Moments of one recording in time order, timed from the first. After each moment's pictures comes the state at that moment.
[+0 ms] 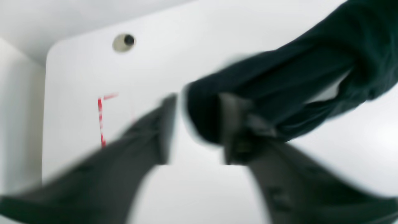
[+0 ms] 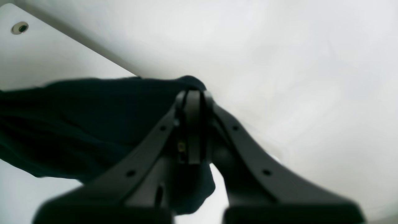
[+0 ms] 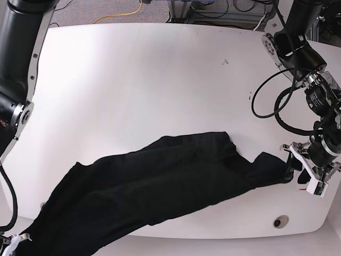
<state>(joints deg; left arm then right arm) -24.2 -12.5 -28.4 102.8 -29.2 -41.9 80.3 64.9 32.2 8.1 76.4 40.7 40.2 -78.2</state>
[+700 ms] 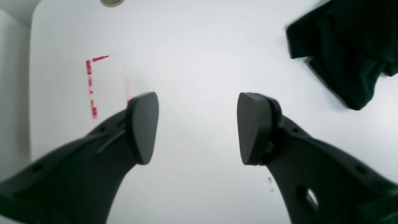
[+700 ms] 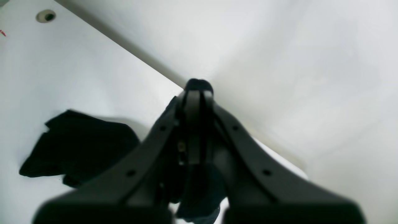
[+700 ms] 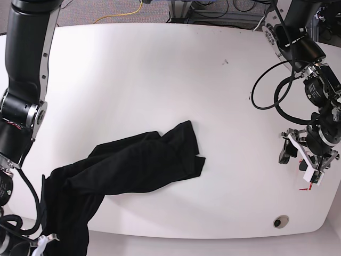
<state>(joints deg) -20.4 -11.9 -28.5 102.8 -28.5 -41.9 80.8 63.7 26.5 4.4 76.4 40.4 40.2 -78.4</state>
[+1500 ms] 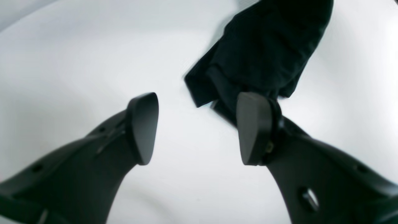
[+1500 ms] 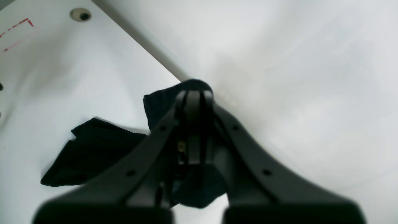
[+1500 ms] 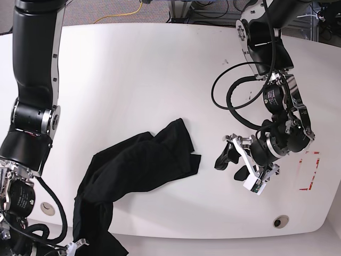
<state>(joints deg) -21.1 -0.6 -15.4 93.9 -28.1 -40.3 69.0 65.0 20.4 0.4 76.5 40.0 40.2 -78.2</state>
